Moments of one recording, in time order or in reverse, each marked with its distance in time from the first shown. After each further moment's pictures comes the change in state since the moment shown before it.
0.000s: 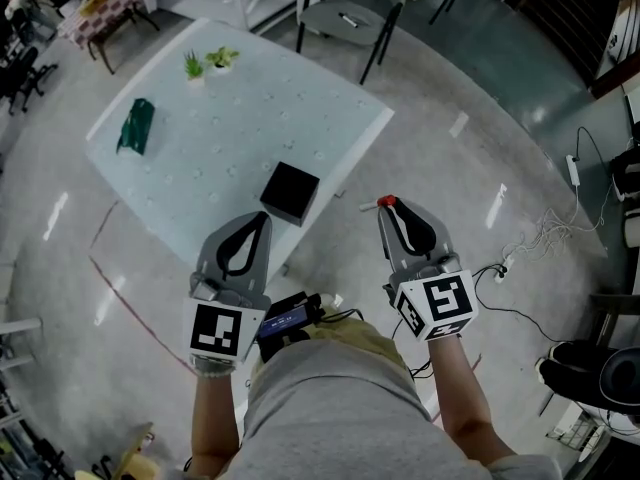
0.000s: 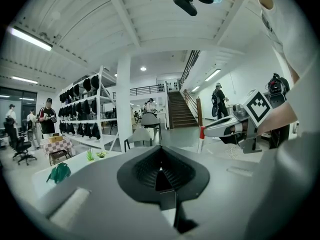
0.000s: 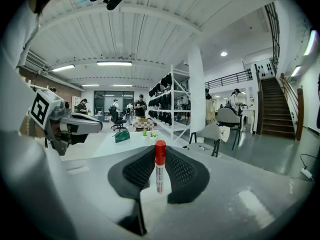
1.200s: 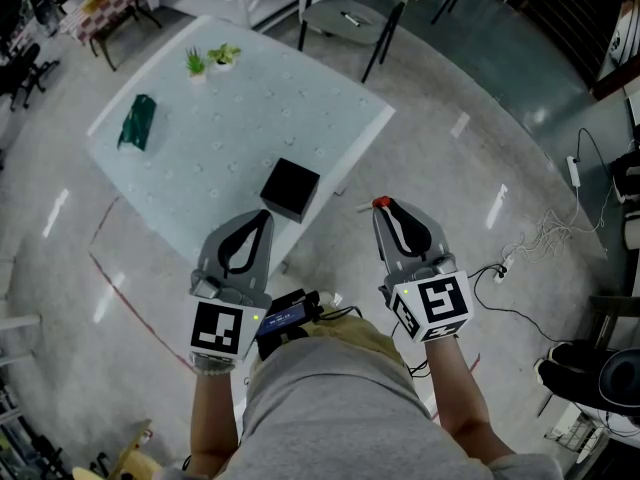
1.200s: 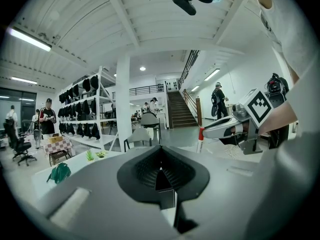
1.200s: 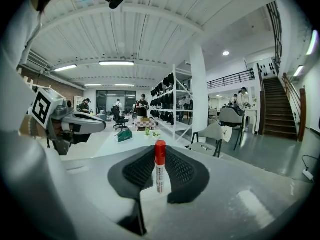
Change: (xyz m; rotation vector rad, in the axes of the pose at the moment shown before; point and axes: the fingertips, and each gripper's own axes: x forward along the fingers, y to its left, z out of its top) left arm -0.001 -0.004 0.004 -0.021 -0.014 0.004; right arm -0.001 0.011 -0.004 -0.011 0.004 0.022
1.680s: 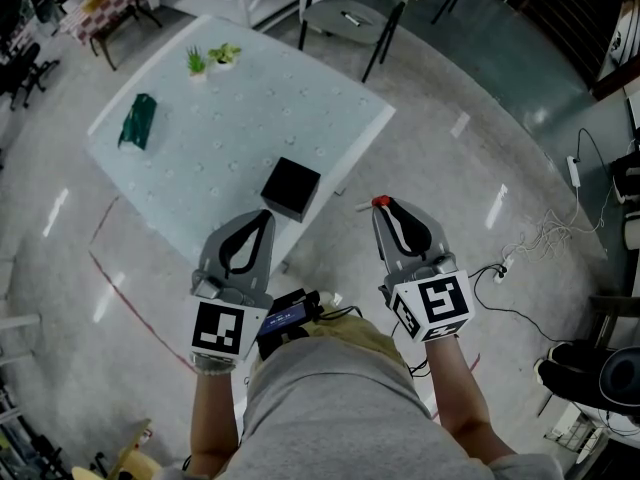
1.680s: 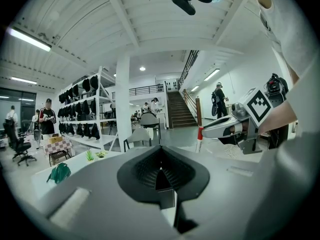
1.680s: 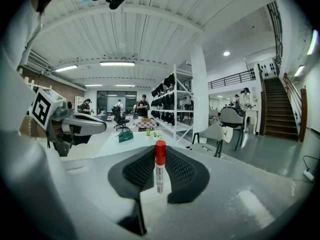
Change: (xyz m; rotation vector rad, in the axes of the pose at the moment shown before) left arm -0.001 -0.001 -0.001 0.006 -0.002 -0.003; right arm 0.001 0.003 0.002 -0.003 -0.004 0.007
